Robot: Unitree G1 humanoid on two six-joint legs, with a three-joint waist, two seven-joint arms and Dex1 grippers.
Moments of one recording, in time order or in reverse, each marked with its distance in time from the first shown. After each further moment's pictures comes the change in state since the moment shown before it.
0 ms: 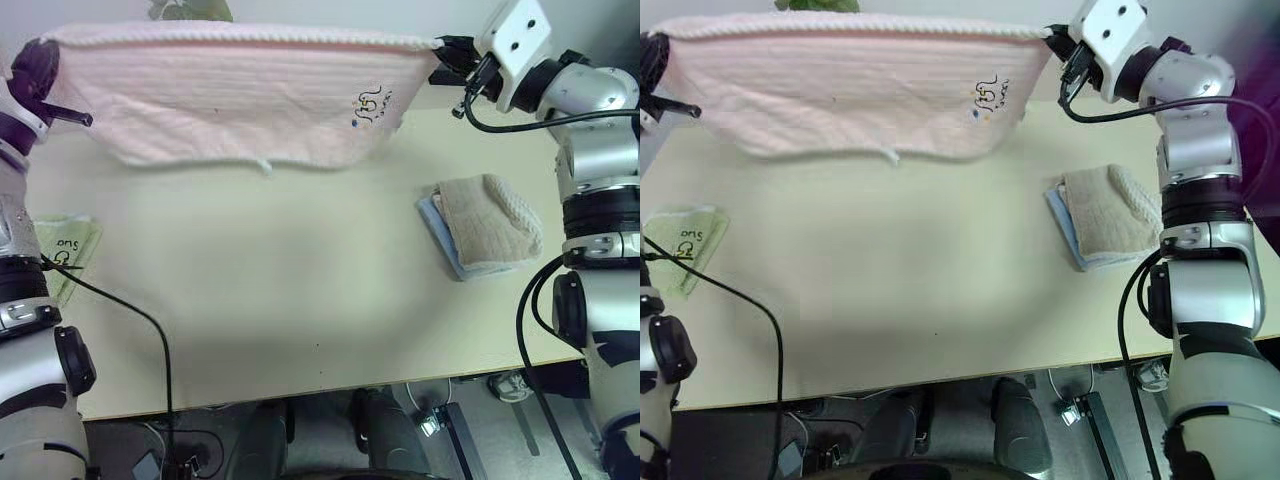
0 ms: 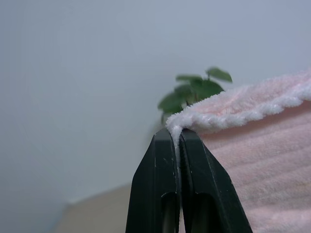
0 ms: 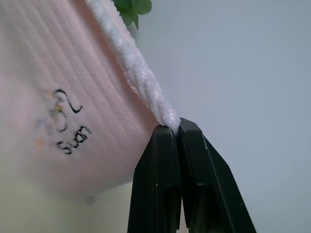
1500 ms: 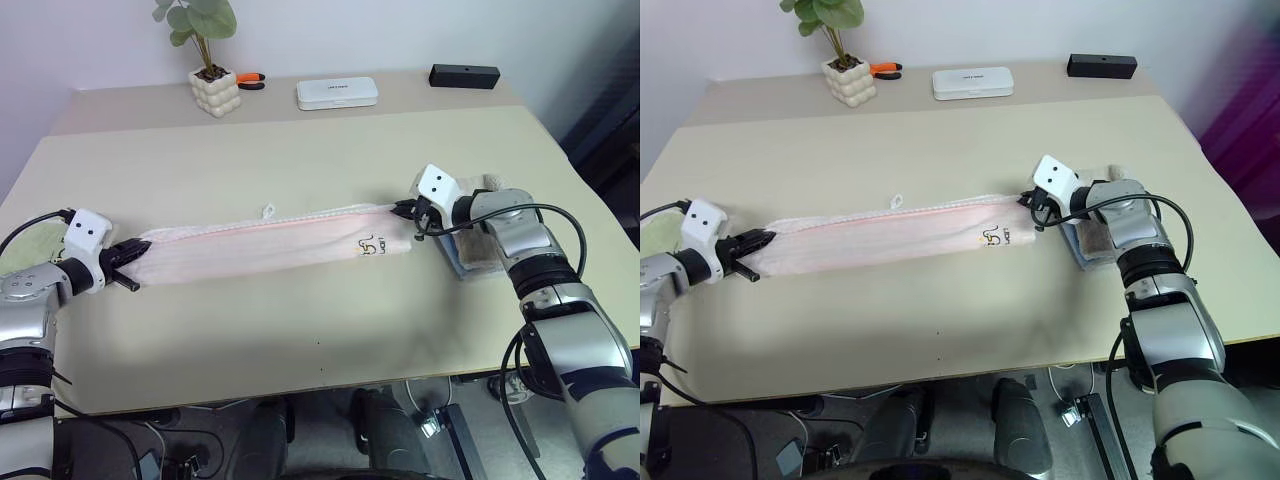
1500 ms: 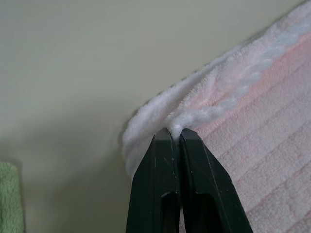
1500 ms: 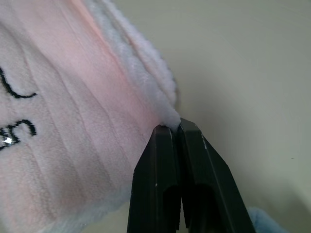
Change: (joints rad) left arm 0.429 0.005 -0.155 0.091 0.069 0.099 -0.345; right arm 0.201 0.117 0.169 0.313 -0.092 0.009 0.095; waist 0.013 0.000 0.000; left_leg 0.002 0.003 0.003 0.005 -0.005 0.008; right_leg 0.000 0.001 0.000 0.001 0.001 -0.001
